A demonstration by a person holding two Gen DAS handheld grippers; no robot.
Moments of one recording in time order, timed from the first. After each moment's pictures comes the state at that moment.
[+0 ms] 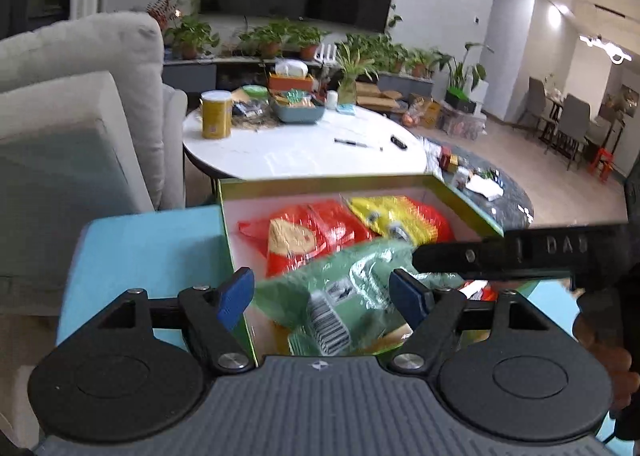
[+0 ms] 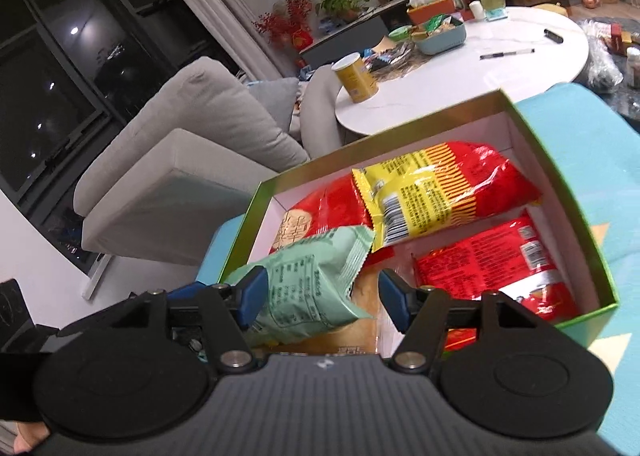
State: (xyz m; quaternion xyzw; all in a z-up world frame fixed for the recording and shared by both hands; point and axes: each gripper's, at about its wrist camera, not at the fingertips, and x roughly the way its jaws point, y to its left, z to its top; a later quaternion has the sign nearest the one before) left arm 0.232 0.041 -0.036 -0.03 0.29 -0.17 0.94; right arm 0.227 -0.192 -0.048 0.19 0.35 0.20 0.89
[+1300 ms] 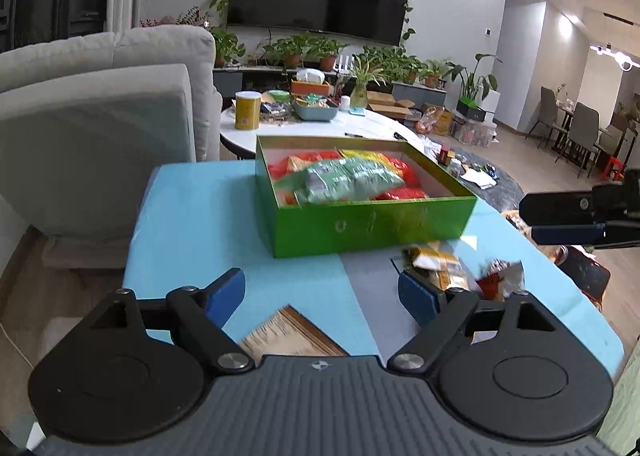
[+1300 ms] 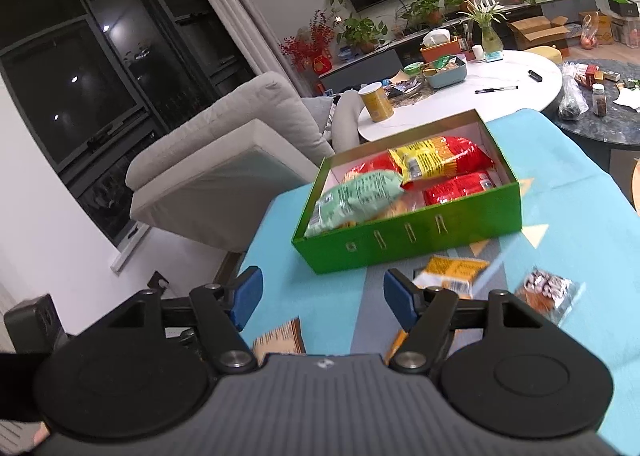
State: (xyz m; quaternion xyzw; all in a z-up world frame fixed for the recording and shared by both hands) left arm 0.057 0.068 -0.030 -0.03 0.28 -0.14 0.95; right arm 0.052 -0.186 0.003 0.16 0.32 0.20 0.91
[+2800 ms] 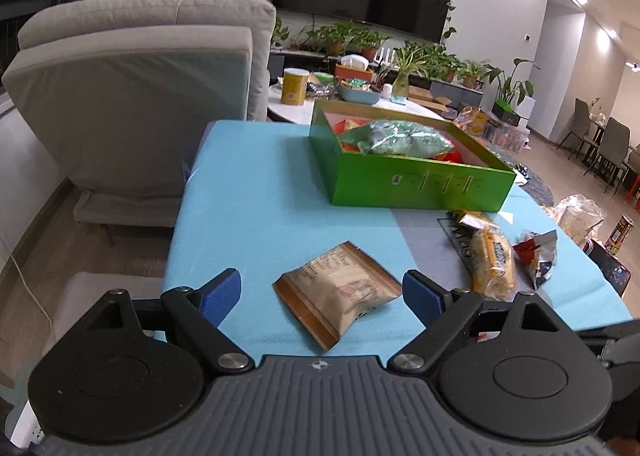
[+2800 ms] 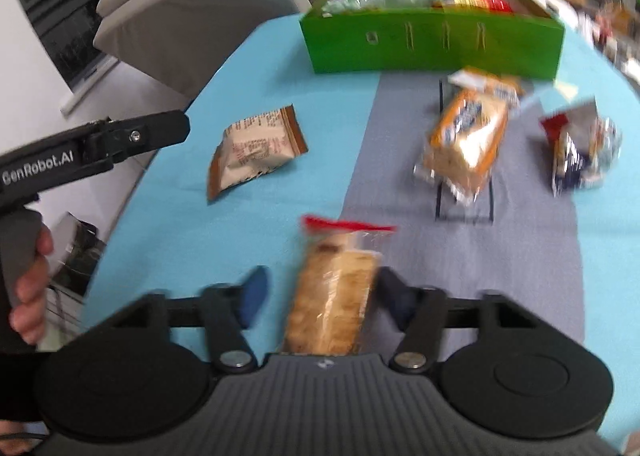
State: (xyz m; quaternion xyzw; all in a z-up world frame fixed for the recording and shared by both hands) left arm 0.027 0.110 -0.066 -0.06 0.30 -0.09 0.95; right arm 0.010 -0.104 -0.099 -0.01 0.44 0.17 0.88
